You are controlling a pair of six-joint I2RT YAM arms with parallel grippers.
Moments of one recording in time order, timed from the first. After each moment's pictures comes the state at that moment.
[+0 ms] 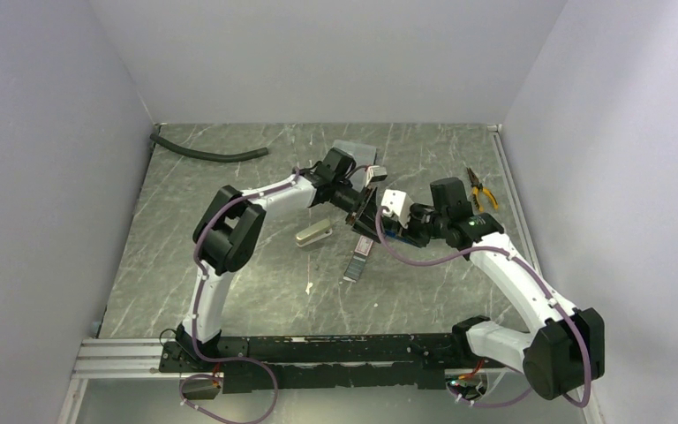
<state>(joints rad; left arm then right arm) -0.68 2.14 1.59 -0.25 1.28 -0.59 0.34 1.11 0.84 -0.54 -0.48 -0.82</state>
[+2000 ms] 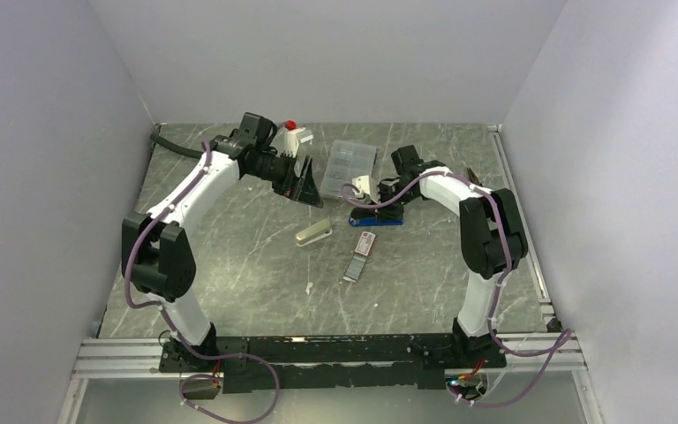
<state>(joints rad) -0.36 1.73 1.54 -0.80 0.86 0.03 0.31 1.88 1.31 -0.64 -0.57 -1.20</state>
